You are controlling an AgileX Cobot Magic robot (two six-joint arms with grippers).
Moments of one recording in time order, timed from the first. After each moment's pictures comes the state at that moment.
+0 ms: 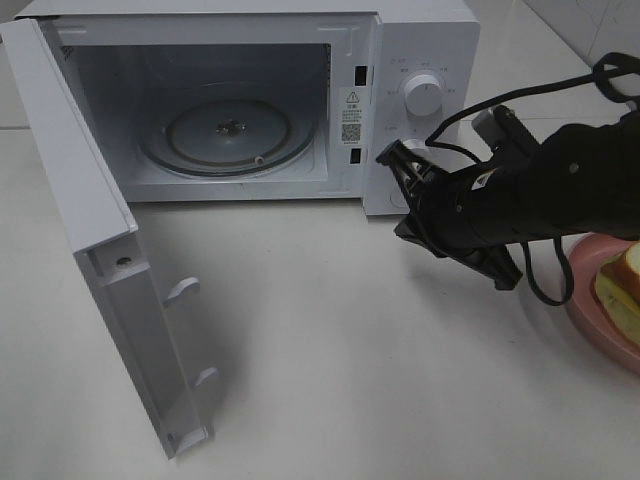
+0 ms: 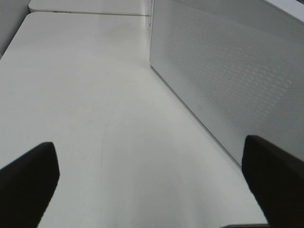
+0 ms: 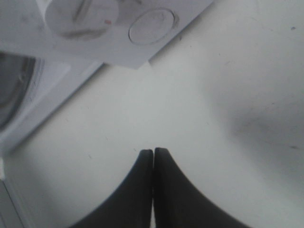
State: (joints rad) left arm 0.03 0.00 -0.50 -0.11 1.04 0.03; right arm 0.49 1.72 -0.74 0.47 -0.15 0.58
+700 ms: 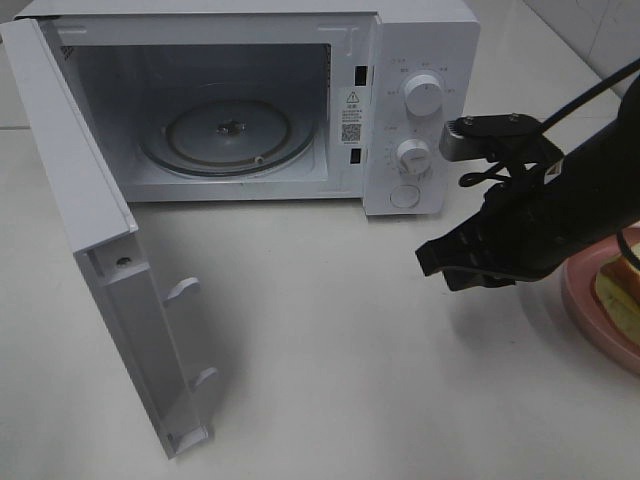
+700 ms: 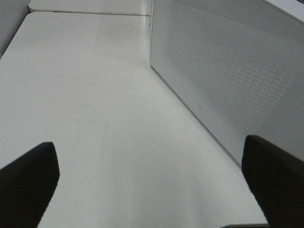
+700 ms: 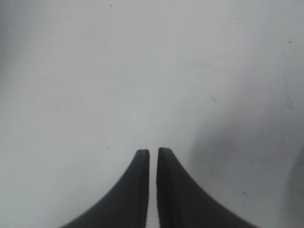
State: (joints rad) left arm 0.03 0.00 -0.50 -0.11 1.04 0.03; right arm 0.38 1.52 -0.74 0.31 0.37 -0.22
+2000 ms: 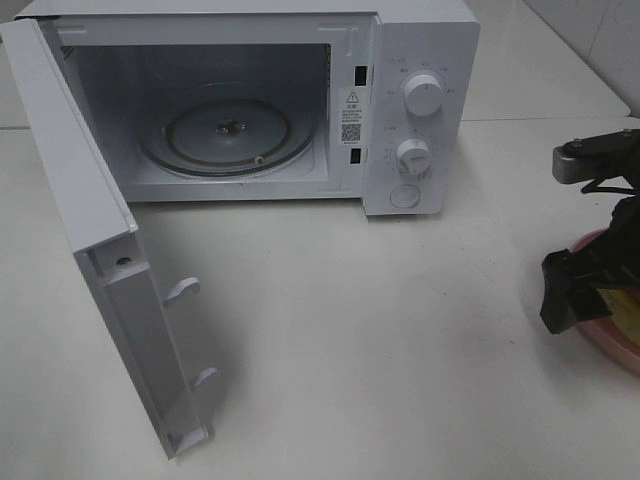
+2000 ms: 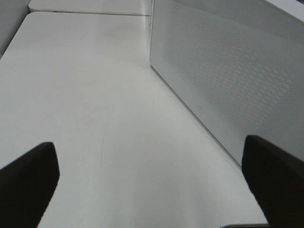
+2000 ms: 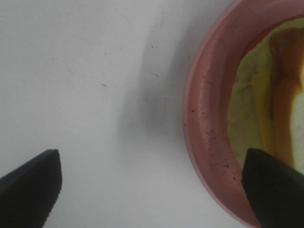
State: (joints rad) left arm 0.03 0.00 -0.50 -0.11 1.04 0.03; right arm 0.15 1.46 -0.74 -0.03 0.67 -0.06
